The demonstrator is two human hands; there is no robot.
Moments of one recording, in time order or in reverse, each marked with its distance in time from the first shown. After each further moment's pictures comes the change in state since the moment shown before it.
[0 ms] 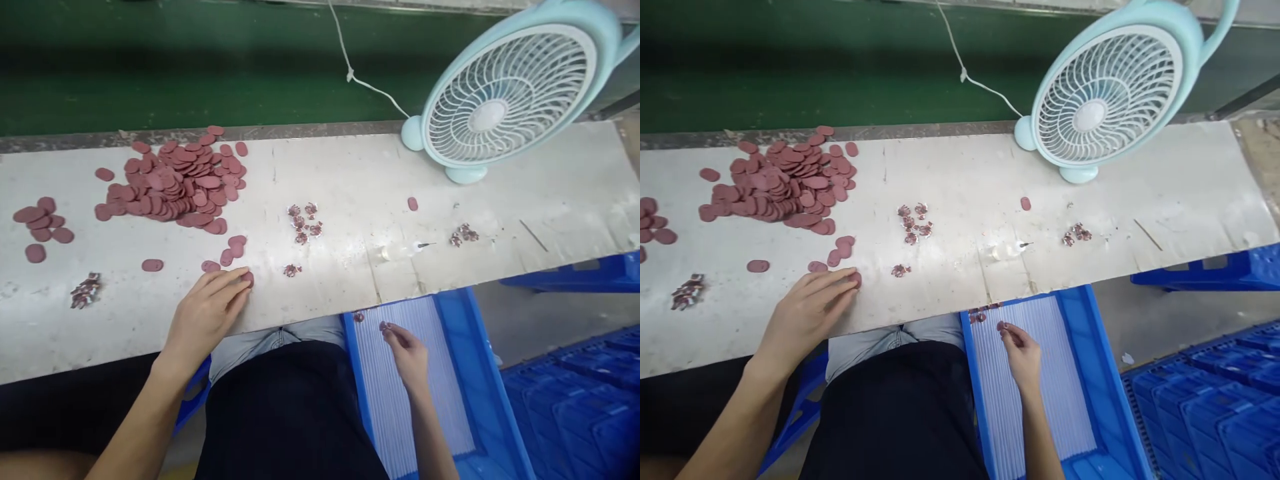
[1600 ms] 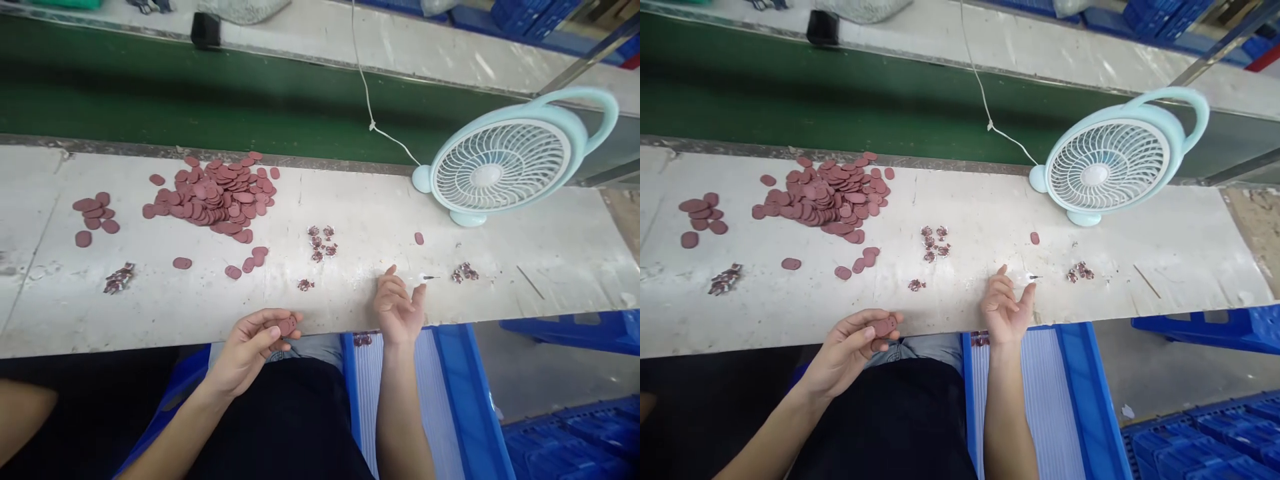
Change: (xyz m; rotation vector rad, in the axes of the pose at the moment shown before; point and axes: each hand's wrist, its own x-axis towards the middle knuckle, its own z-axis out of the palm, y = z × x) left_hand -0.021 0.070 0.011 -1.659 -0.080 -0.743; right_hand 0.066 -0.167 0.078 1.732 -1.131 0.418
